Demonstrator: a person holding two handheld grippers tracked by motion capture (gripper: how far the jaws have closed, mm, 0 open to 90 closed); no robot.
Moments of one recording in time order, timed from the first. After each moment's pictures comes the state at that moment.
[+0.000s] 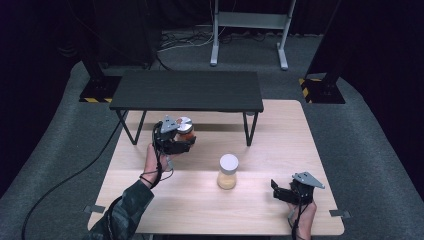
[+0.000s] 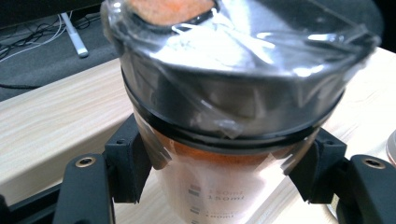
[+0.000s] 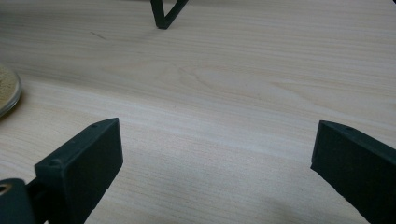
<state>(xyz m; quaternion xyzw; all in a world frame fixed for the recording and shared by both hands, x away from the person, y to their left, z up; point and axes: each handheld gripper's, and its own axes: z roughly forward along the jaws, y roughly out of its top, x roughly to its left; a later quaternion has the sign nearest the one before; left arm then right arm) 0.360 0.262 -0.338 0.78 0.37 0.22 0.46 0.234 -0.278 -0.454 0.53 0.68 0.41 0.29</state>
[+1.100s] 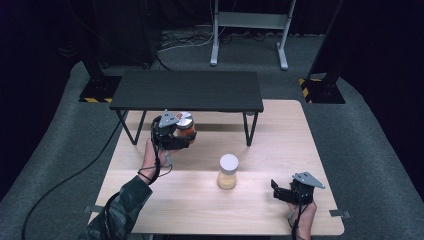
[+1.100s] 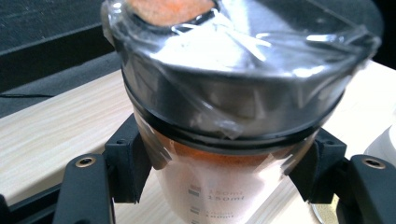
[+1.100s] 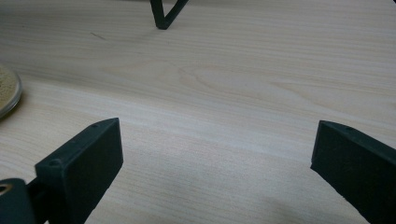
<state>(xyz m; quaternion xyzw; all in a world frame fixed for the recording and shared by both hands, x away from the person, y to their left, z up) 0.363 0.266 -0.318 0.78 0.36 0.22 0.47 0.234 -0.278 -0.454 0.53 0.68 0.41 0.29</state>
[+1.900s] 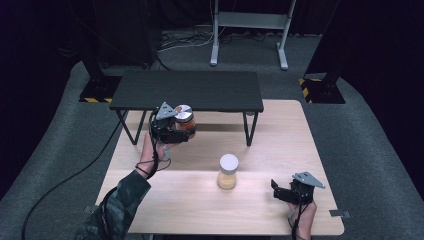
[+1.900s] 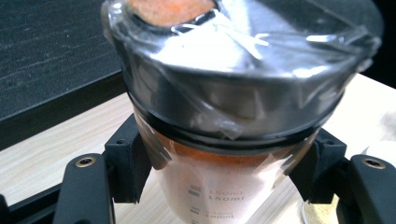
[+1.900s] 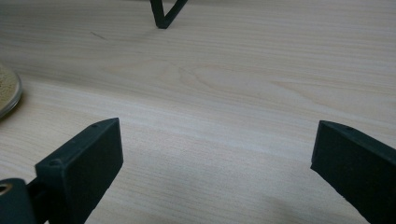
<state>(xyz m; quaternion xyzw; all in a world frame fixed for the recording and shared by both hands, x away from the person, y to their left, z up) 0.369 0.270 -0.296 0.78 0.36 0.21 0.48 0.235 -0.279 -0.454 0.54 0.68 0.41 0.29</state>
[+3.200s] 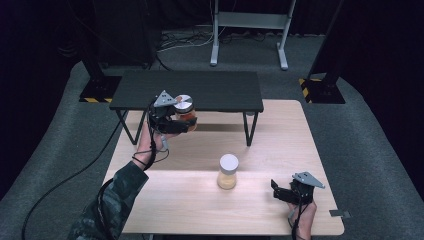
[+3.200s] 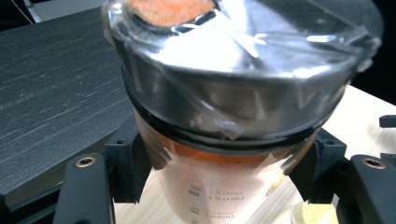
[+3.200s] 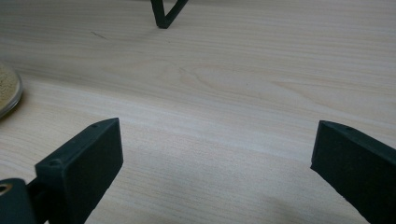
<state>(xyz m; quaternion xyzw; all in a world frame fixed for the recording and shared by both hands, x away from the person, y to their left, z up) 0.380 0.274 -0.262 0.78 0.34 0.20 0.48 0.234 -0.279 -0.454 0.53 0.68 0.41 0.29</state>
